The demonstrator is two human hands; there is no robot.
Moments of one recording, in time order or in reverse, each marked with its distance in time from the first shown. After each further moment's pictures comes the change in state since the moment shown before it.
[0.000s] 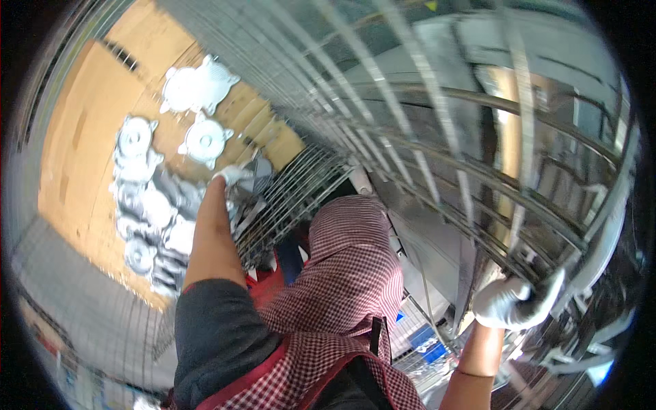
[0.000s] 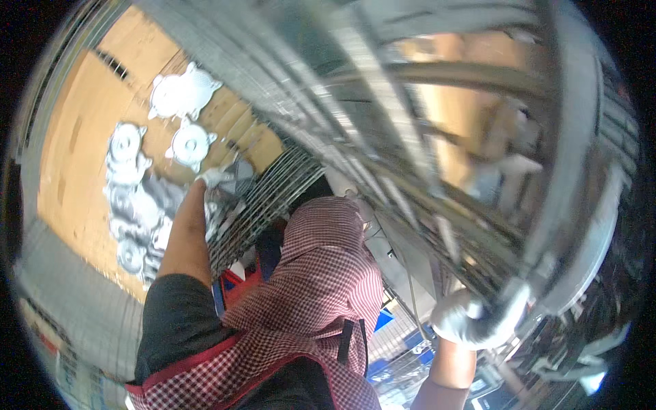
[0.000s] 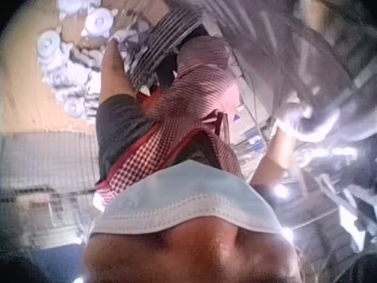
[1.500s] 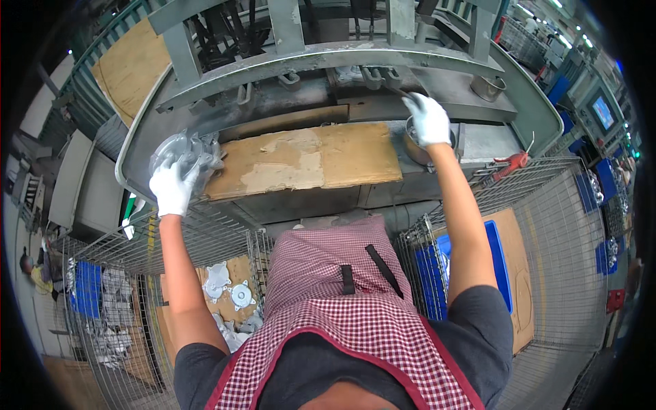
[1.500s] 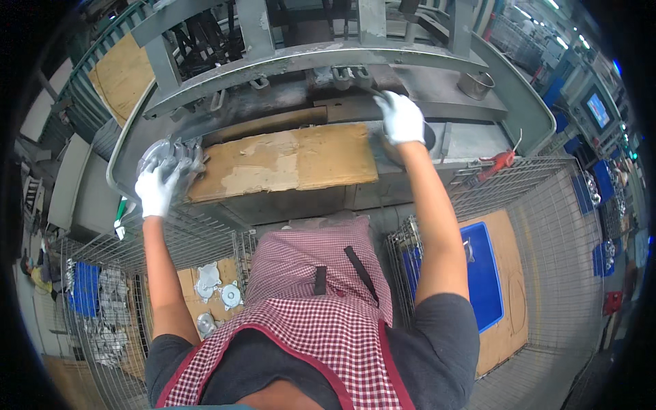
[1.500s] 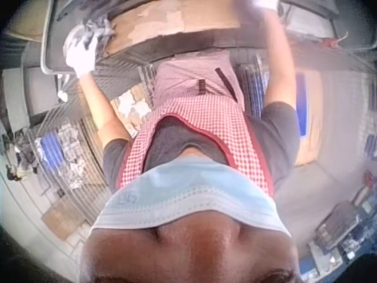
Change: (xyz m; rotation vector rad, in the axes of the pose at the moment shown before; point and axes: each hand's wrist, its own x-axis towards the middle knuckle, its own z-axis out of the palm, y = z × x) left_hand -0.420 0.589 0.095 1.283 1.191 1.262; right_hand -0.253 0.221 -0.358 -0.413 0.373 0.707
